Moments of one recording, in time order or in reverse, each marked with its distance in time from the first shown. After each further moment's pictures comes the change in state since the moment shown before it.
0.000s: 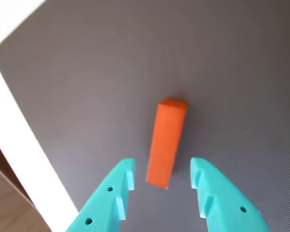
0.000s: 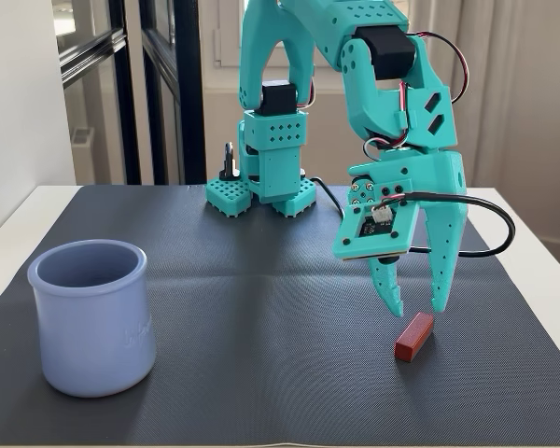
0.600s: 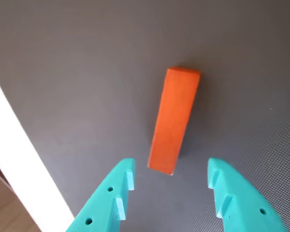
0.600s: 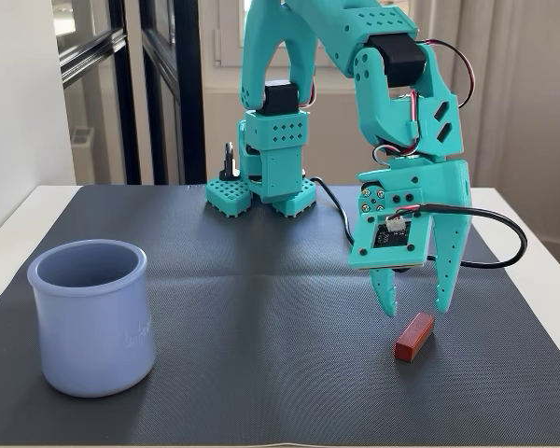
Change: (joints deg) arm -3.7 -2.3 0.8 0.3 0.0
